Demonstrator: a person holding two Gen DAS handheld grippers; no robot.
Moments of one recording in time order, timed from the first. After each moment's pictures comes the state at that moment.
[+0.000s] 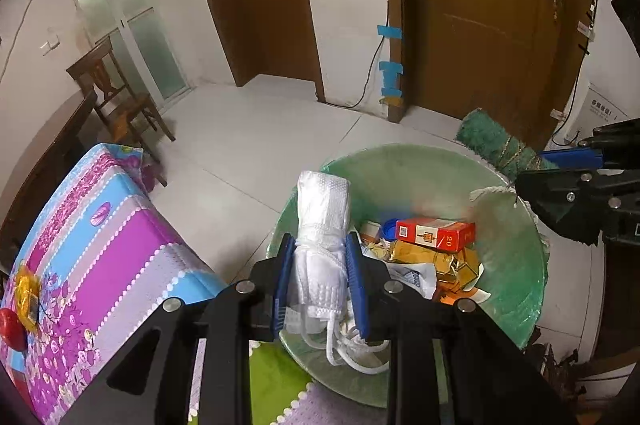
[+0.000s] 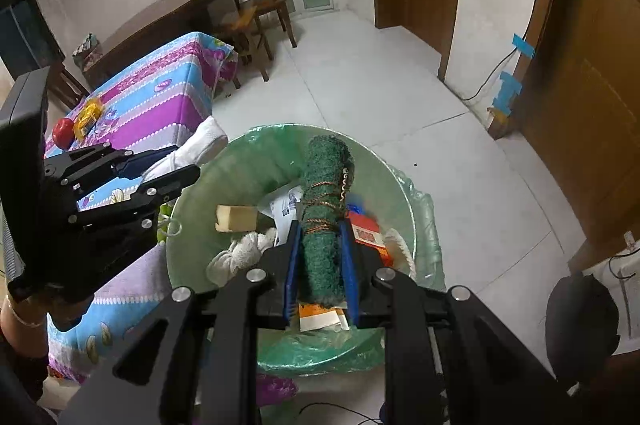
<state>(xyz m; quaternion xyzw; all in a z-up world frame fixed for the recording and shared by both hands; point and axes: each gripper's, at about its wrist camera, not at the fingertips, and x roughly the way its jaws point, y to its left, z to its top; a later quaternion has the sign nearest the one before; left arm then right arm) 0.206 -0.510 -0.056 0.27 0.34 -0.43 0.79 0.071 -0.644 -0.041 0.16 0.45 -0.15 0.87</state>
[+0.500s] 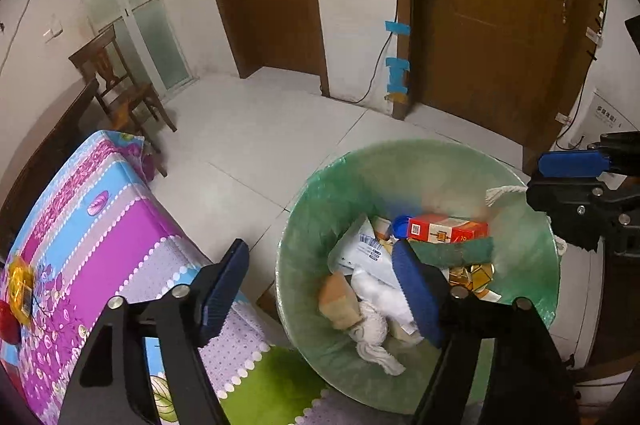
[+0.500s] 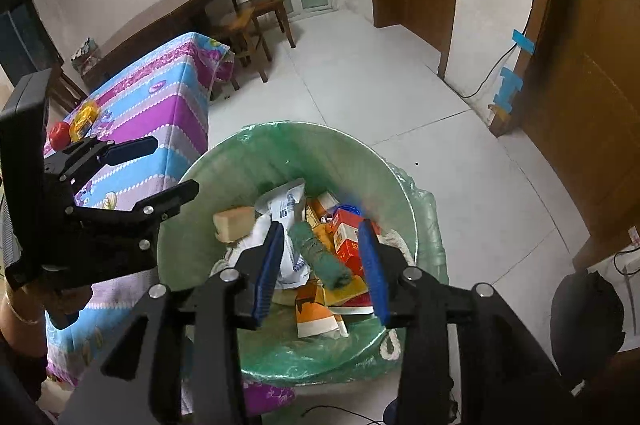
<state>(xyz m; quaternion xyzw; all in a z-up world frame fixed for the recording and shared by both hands) 0.226 -0.501 -0.064 0.26 0.35 -0.43 0.79 0.072 -0.650 -0.049 0.16 0.44 -0.15 0.87</state>
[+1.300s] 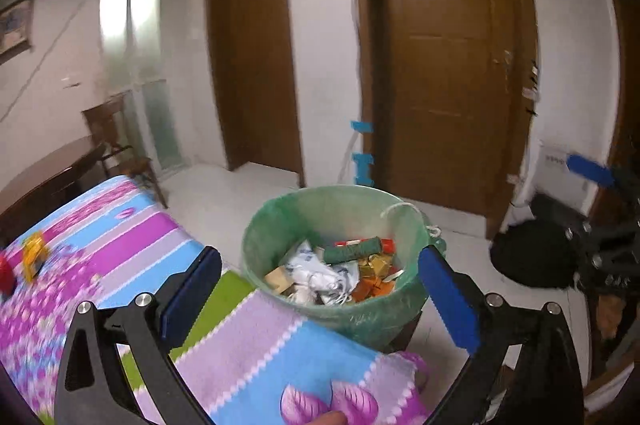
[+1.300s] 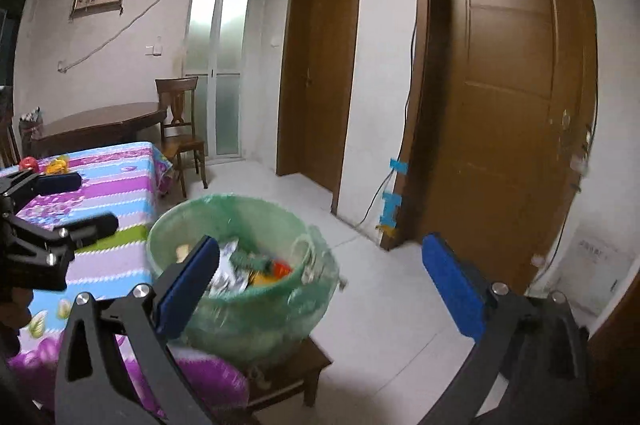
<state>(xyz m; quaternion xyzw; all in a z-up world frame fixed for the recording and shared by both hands) 0.063 -0.352 -0.022 0.15 0.19 -0.48 0.84 -0.122 -0.504 -0.035 0.03 0.18 -0.36 0.91</state>
